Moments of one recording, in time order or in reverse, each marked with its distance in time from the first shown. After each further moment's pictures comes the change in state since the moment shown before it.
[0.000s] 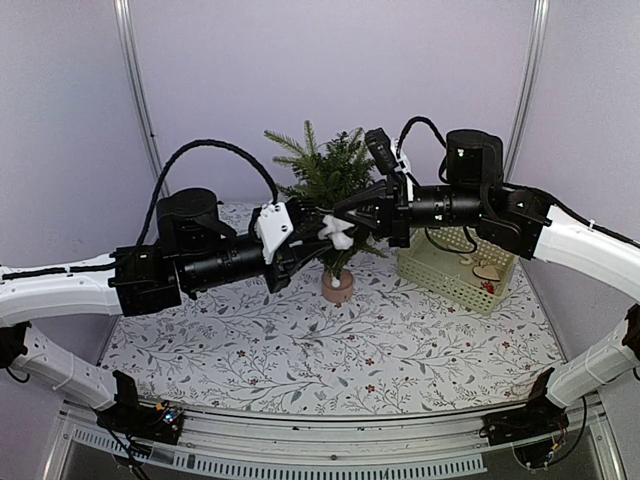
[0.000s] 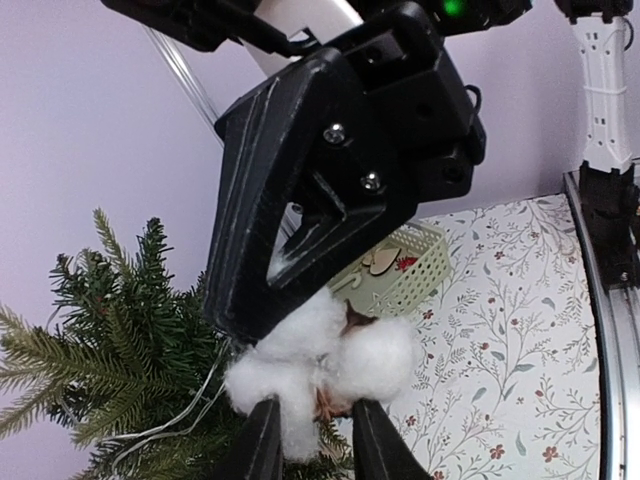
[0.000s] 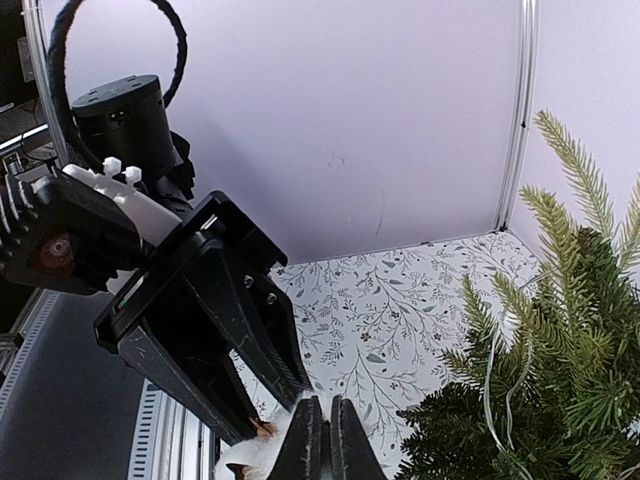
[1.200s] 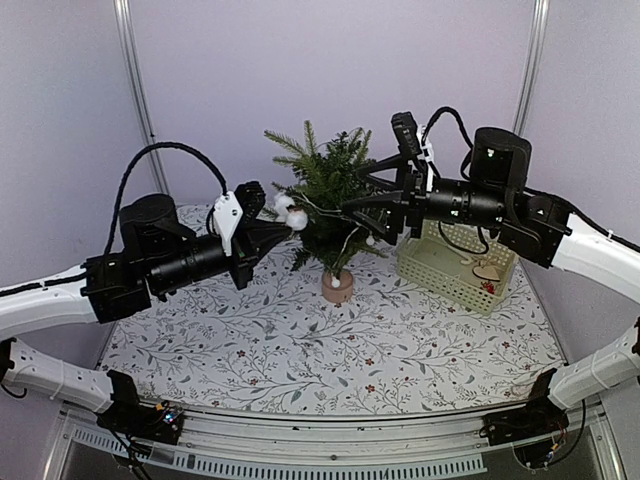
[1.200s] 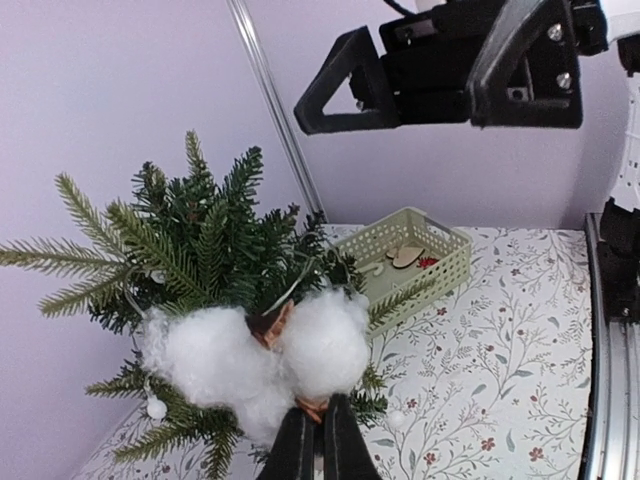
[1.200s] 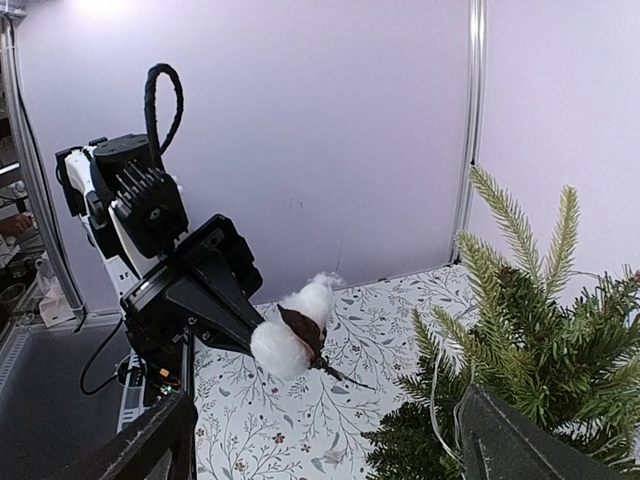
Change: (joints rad) left arm 0.102 -0.187 -0.135 -0.008 -0.002 -0.169; right arm 0.003 -0.085 -0.053 0.093 0.125 0.030
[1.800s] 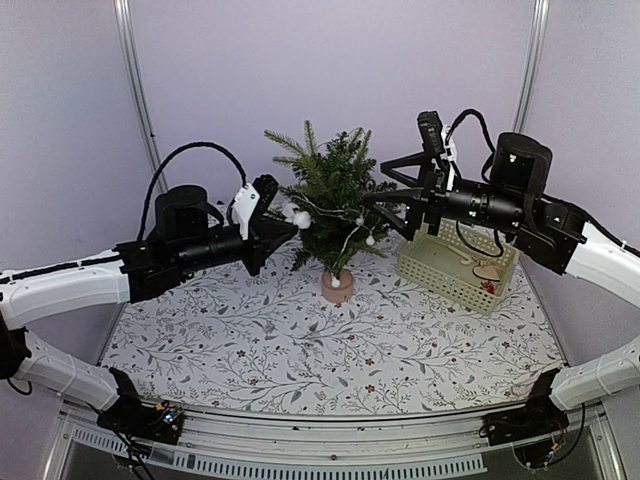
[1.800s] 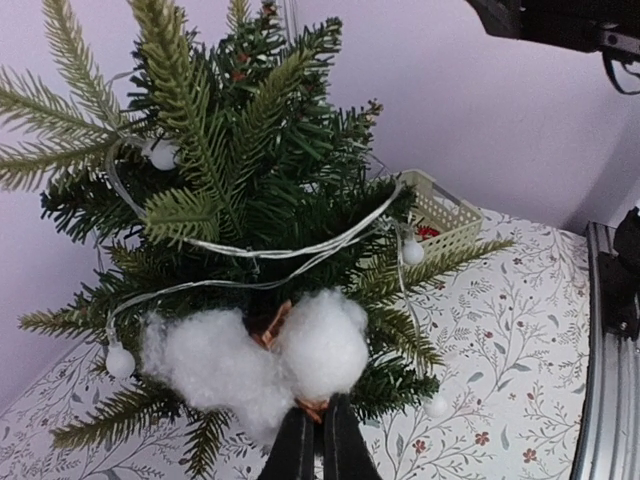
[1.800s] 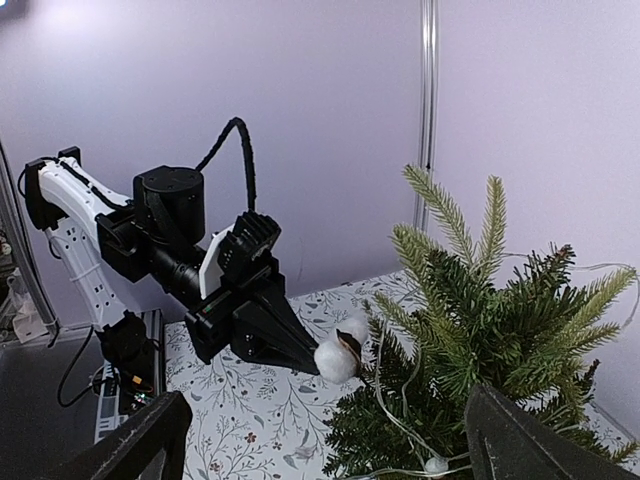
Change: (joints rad) left arm 0.200 0.175 0.013 0.035 0.192 -0.185; right arm -0.062 -0.094 -0.080 0.023 0.056 0.011
